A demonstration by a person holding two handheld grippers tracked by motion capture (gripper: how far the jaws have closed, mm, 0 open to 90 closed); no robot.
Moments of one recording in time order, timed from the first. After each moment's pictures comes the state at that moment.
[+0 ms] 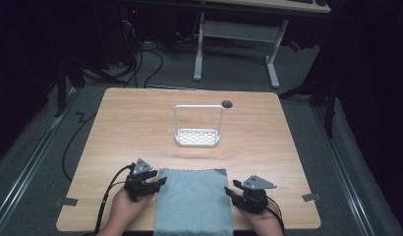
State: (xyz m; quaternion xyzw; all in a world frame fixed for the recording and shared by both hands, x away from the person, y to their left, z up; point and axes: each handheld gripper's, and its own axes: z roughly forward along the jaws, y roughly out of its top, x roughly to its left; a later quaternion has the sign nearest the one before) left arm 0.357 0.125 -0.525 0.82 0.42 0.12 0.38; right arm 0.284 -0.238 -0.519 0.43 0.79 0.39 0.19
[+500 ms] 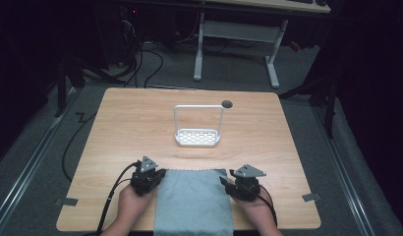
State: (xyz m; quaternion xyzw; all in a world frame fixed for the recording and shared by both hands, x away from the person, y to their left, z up) left arm 0.359 0.118 -0.535 0.81 0.42 0.13 0.40; right arm 0.322 -0.220 -0.521 0.45 0.79 0.37 0.21
